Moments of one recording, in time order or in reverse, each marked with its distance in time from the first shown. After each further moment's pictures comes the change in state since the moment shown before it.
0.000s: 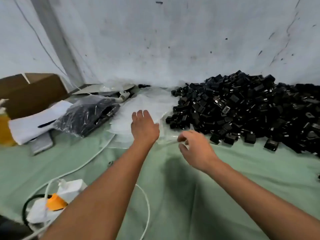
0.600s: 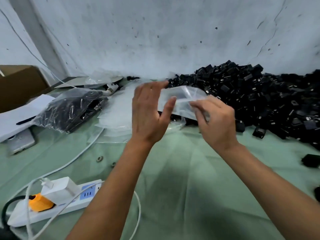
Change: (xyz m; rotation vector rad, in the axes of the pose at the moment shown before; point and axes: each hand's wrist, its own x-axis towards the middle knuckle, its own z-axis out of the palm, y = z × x) left_hand -0.057 0.040 -0.064 -0.576 0.463 0.568; right_hand -0.004 0.014 -0.059 0.078 0.714 -0.317
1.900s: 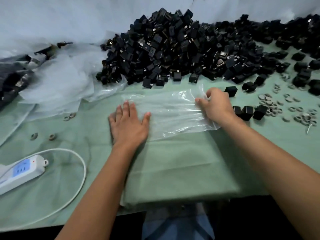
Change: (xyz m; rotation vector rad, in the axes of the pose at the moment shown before) left_hand -0.147 0.072 0.075 0.408 -0.897 -0.392; right_hand -0.121 0.070 -0.152 -0.352 -0.404 1.043
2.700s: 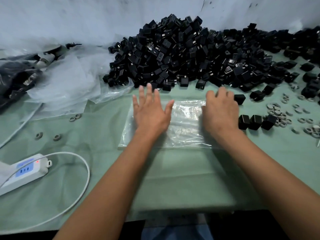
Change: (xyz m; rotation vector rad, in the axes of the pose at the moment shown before) left_hand 0.036 0.049 -0.008 0.040 0.110 0.105; right_hand -0.014 -0.018 0.016 -0.664 0.278 -0.251
